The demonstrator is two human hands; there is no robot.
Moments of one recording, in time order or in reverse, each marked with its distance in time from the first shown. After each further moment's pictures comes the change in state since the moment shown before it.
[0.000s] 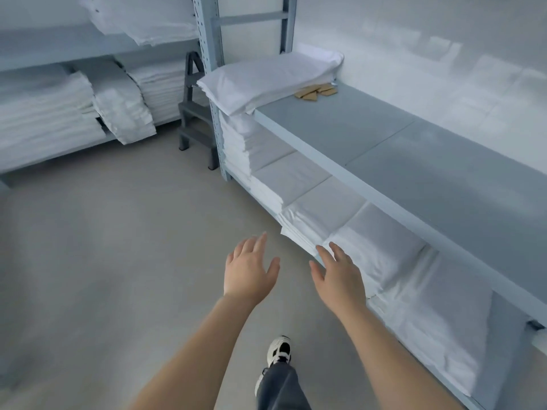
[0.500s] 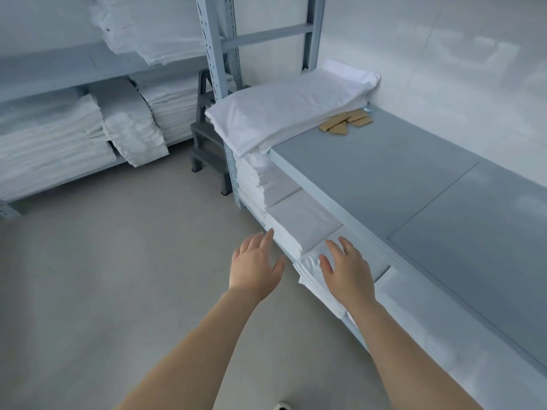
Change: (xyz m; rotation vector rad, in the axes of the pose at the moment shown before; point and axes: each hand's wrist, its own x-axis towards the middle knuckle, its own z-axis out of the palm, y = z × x) left_hand 0.303 -0.015 -0.018 0.048 -0.022 -0.037; right_hand 0.317 -0.031 -0.012 -0.003 -0.005 -0.065
